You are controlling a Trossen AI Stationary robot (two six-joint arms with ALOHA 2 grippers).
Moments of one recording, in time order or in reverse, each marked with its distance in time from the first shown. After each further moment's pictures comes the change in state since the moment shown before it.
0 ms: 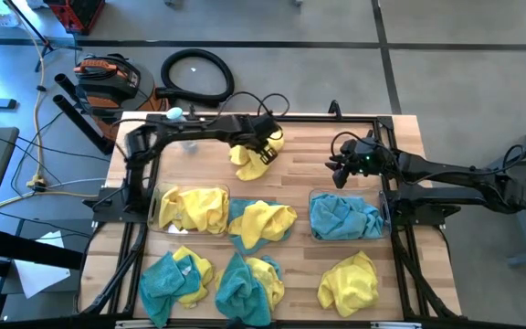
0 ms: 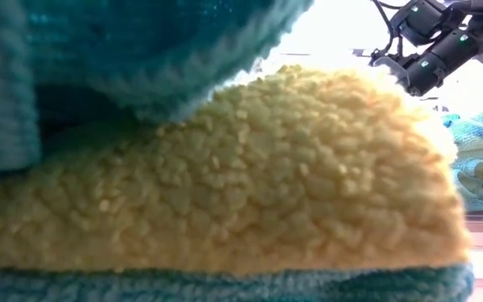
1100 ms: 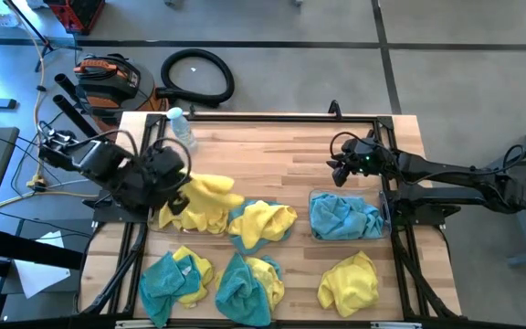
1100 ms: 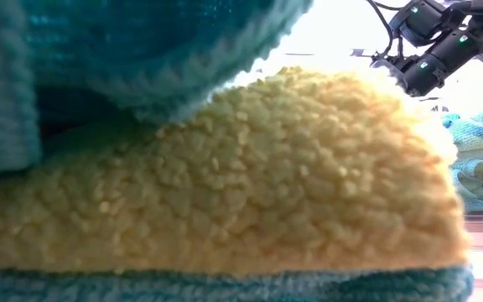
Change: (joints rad) left arm -0.826 -0.749 0.000 -0.837 -0.313 -0.729; right arm 0.000 0.000 0.000 -0.014 0.049 0.053
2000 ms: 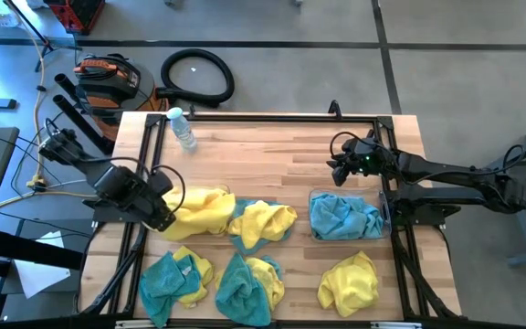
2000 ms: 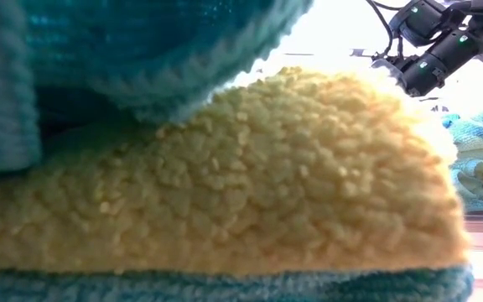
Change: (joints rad) left arm -0.105 -0.150 -0.447 -0.043 0.382 -0.380; right arm 0.000 0.000 0.000 0.000 0.000 0.027
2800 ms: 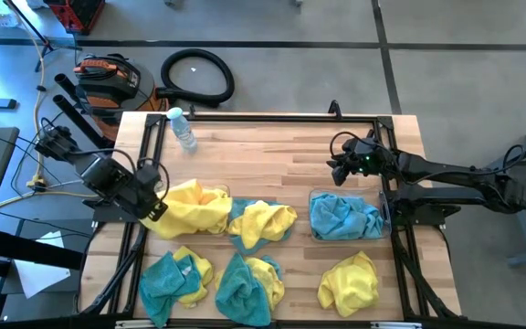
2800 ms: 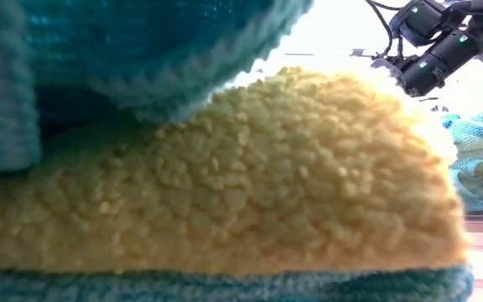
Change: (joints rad) left arm 0.002 -0.203 -0.128 0.000 -0.055 -0.115; right arm 0.000 0.000 0.000 0.000 0.000 0.023
